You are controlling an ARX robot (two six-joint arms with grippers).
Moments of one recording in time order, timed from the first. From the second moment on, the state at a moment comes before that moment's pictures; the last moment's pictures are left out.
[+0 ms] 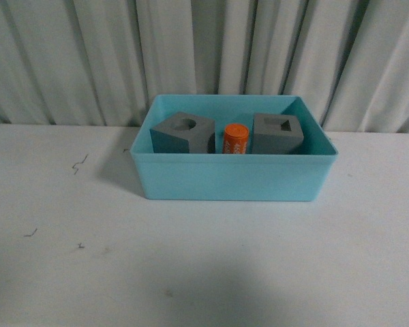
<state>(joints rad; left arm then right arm) 0.00 0.01 0.01 0.00 0.00 -0.01 0.00 0.43 0.01 0.43 0.00 0.00</state>
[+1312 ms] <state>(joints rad) 0.00 0.01 0.01 0.00 0.00 -0.01 0.00 0.00 0.01 0.00 0.00 0.00</state>
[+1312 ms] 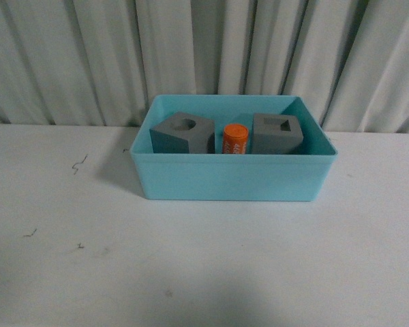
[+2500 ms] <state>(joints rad) 0.00 0.01 0.01 0.00 0.00 -0.01 0.00 0.00 0.01 0.00 0.00 0.00</state>
